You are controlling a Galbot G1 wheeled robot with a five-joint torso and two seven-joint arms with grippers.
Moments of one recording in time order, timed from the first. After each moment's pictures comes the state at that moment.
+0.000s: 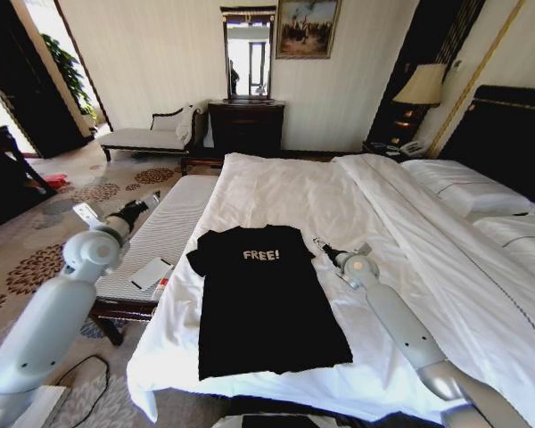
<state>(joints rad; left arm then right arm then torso) 0.72 -0.73 -0.49 -1.94 -1.37 0.36 -0.41 -0.72 1.02 0.18 1.47 1.53 -0.28 0.55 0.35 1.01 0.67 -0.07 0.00</state>
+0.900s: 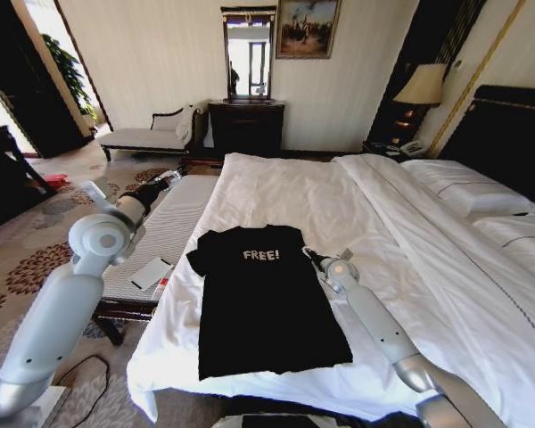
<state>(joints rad) 0.64 -0.82 -0.40 -1.96 -1.33 0.39 -0.41 -0.68 1.11 0.14 1.34 1.46 -0.28 0.51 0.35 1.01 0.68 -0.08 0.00</state>
